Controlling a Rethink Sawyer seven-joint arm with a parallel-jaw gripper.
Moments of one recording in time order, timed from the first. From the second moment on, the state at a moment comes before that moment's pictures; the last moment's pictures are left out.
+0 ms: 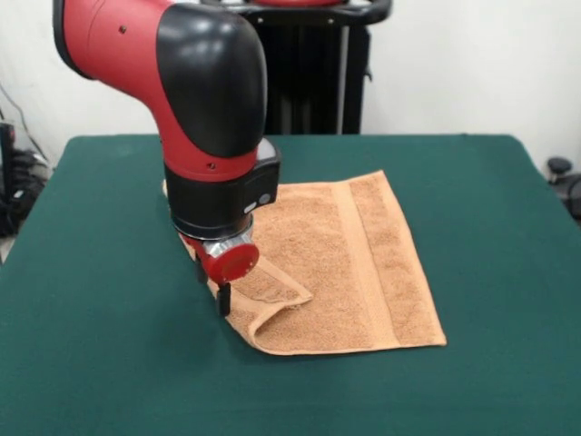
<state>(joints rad) -0.14 -0.22 -0.33 1.29 0.40 0.60 2.20</state>
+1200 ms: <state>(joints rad) -0.13 -0.20 -0.33 1.28 0.43 0.60 2.20</state>
